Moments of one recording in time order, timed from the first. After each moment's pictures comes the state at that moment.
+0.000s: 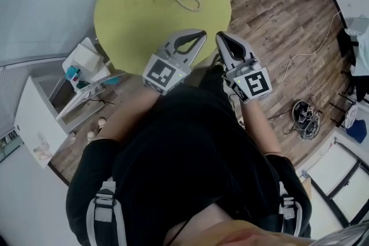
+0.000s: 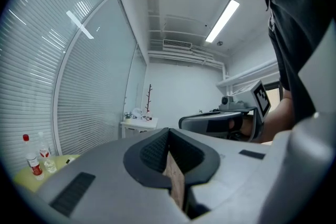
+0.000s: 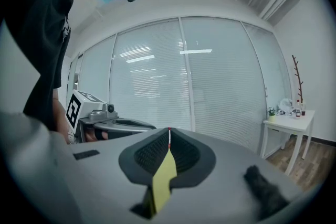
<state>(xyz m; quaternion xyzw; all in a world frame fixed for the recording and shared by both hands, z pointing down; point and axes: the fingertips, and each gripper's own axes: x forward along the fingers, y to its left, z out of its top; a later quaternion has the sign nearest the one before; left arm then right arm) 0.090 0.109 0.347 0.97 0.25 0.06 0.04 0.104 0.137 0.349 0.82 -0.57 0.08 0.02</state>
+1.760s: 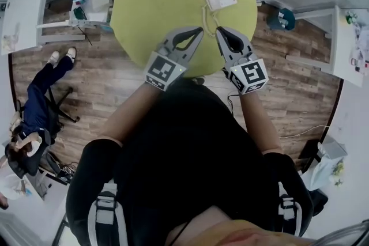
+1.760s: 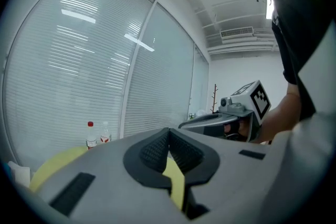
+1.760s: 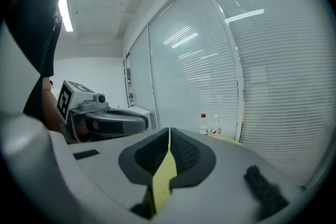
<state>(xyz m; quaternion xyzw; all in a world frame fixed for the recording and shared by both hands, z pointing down) 0.185 0.010 0.389 0.98 -0.14 0.07 0.09 0.228 0.019 0.406 0.56 -0.81 0.14 0.10</state>
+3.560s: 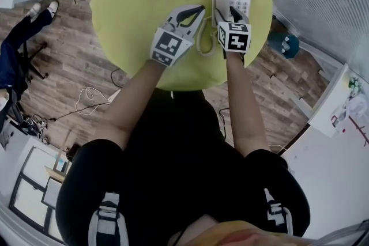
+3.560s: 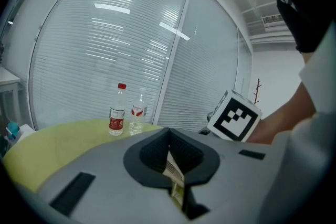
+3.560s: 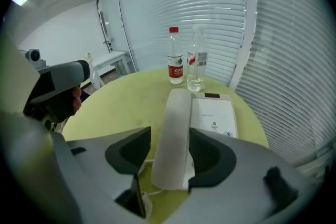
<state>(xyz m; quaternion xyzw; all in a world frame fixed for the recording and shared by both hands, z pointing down) 0.259 -0.172 0.586 0.93 -0.31 0.11 0.17 0.345 -0.171 0.704 0.52 -0.71 0.32 0.35</state>
